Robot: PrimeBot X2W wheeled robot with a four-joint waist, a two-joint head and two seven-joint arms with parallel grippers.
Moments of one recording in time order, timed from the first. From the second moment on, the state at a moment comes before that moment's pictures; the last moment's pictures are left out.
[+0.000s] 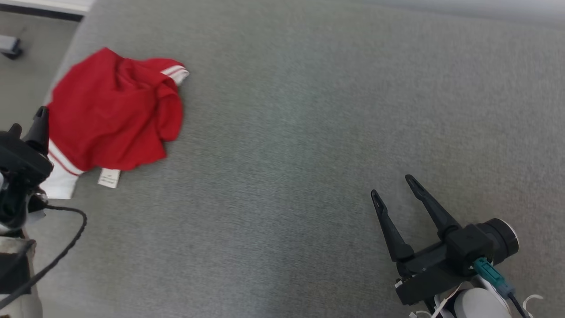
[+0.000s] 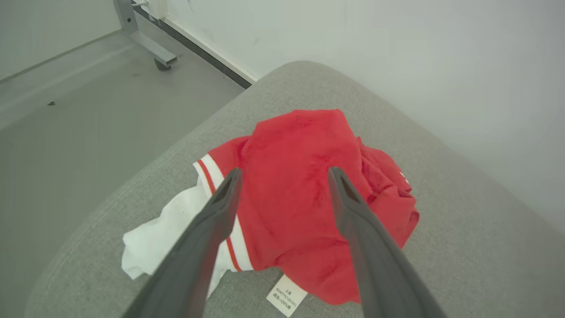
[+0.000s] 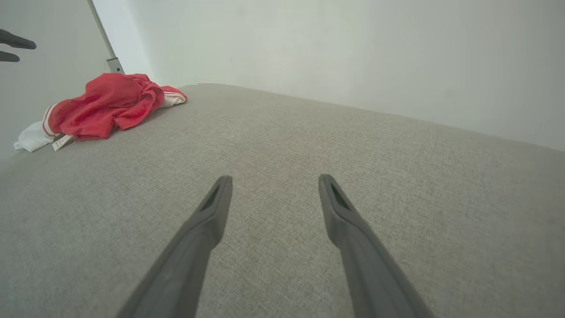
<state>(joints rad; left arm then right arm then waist) -0.72 0.28 0.27 0.51 -0.57 -0.09 0.43 -0.20 -0.20 0.27 0.10 0.10 0.13 -0.18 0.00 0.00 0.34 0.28</state>
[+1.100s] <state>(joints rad) -0.66 0.32 0.36 0.43 -0.62 0.15 0.65 -0.24 -0.17 0.28 0.14 0.10 0.13 -0.22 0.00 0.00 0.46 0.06</state>
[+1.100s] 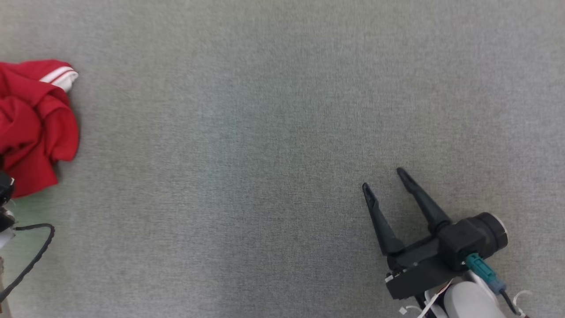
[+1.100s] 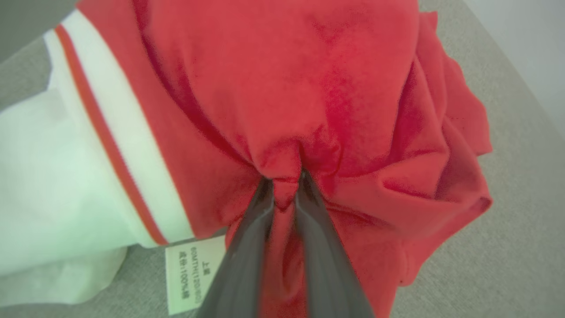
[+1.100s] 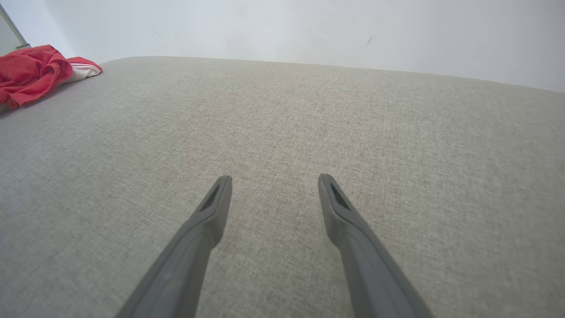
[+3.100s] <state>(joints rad) -0.41 0.05 -0.37 0.43 -0.54 0.10 0.21 0.00 -0.09 0.23 0.22 0.15 0.13 -0.20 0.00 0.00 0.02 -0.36</state>
